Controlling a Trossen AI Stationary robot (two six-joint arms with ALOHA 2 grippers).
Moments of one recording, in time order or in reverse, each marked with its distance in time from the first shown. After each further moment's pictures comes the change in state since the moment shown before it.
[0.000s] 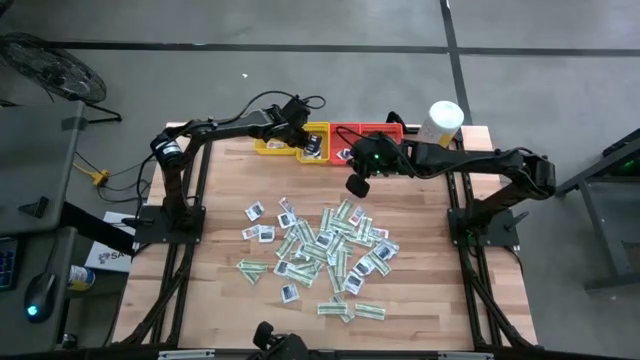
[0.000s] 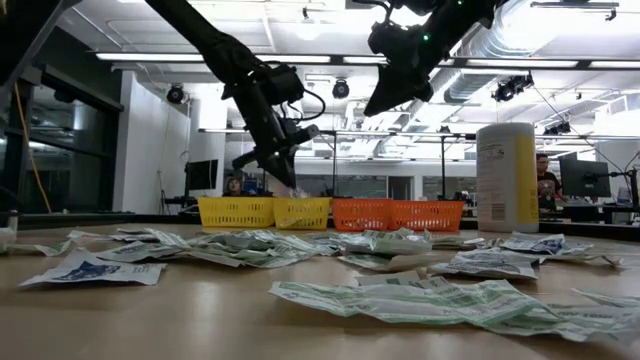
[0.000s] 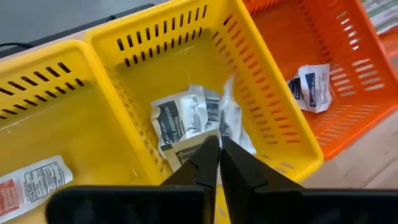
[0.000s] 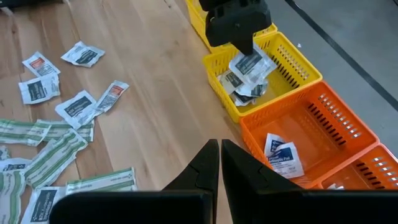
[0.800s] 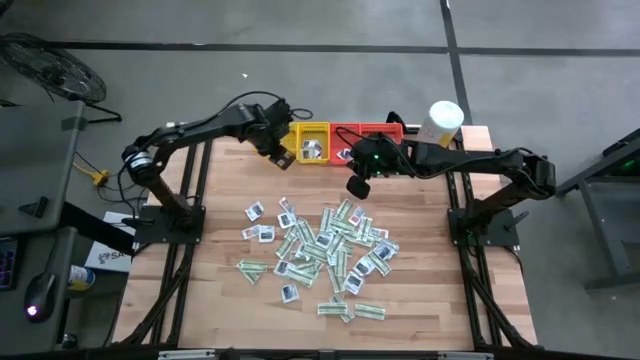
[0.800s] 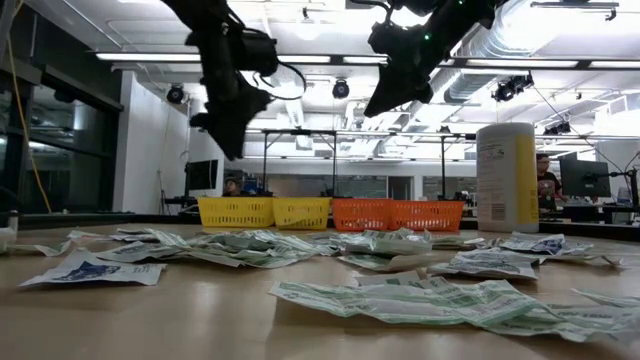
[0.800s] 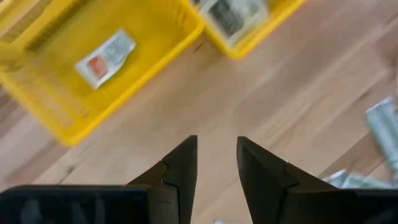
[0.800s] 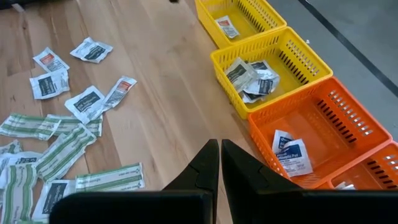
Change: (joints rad) left arm -0.041 -0.256 -0.026 -0.543 -0.002 0.239; right arm 0.000 0.000 0.000 -0.011 -0.031 0.008
